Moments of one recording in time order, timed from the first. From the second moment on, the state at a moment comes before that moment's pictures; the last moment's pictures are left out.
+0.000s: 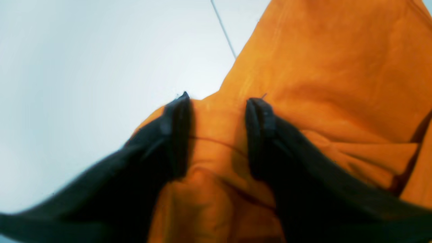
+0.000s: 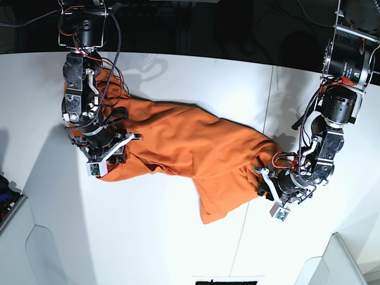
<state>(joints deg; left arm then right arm) -30.5 -23.1 21.7 48.3 -19.7 -19.8 20.5 7.3 0.8 5.9 72.5 4.9 15.8 -27.8</state>
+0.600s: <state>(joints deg) -30.8 -36.6 21.7 52.7 -16.0 -4.3 20.4 16.6 3.6 7.2 76.4 2.4 16.4 -28.0</state>
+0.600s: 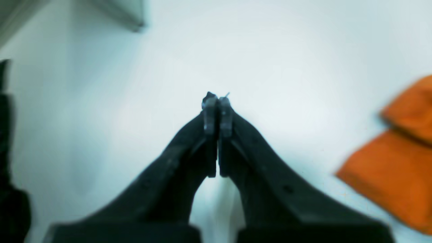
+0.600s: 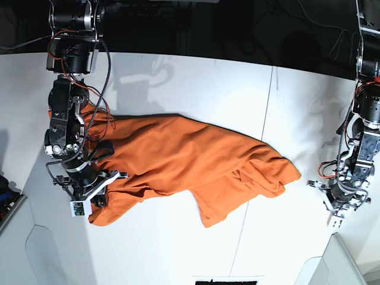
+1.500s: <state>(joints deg) -31.5 -23.5 21.8 54.1 -23.6 -23.0 20.2 14.1 8.2 13.1 82.5 7.8 15.0 -31.8</state>
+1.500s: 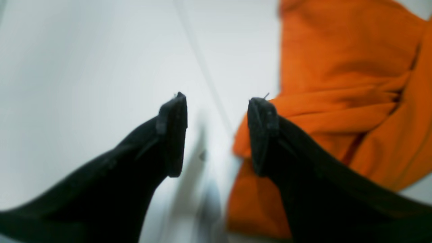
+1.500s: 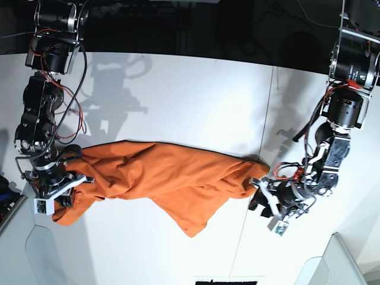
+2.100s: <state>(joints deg) -37.5 -3.9 21.5 33.1 -14.3 -21.5 14.3 -18.4 7.0 13.1 116.5 9.0 16.6 -34.8</state>
